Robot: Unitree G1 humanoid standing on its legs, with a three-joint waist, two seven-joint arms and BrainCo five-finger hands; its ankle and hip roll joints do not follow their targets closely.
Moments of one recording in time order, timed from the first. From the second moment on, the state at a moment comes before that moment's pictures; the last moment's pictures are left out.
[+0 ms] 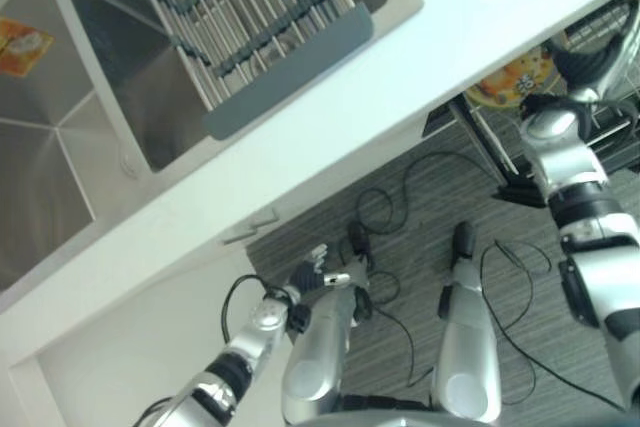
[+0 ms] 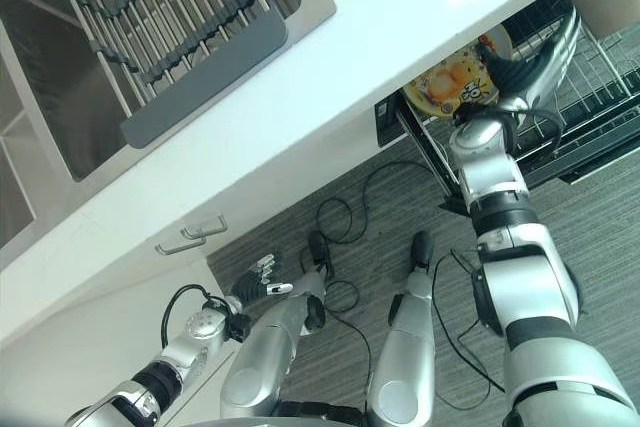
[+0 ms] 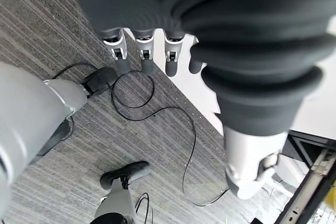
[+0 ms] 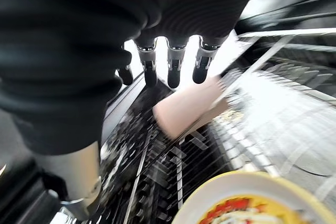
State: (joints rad) left arm -0.19 0.28 -0.51 0.76 -0.39 -0.26 -0.11; right arm -0.94 -0.55 0.13 0.72 0.07 0.07 -0.89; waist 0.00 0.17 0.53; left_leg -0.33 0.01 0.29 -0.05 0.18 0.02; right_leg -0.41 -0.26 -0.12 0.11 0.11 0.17
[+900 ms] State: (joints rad) left arm 0.09 0.17 -0.22 0.90 -0.37 -0.20 -0.16; right arm -0.19 -0.43 0.03 -0.02 0.01 -0.25 -0.92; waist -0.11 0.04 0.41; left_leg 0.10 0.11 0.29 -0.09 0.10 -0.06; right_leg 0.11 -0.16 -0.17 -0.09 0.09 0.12
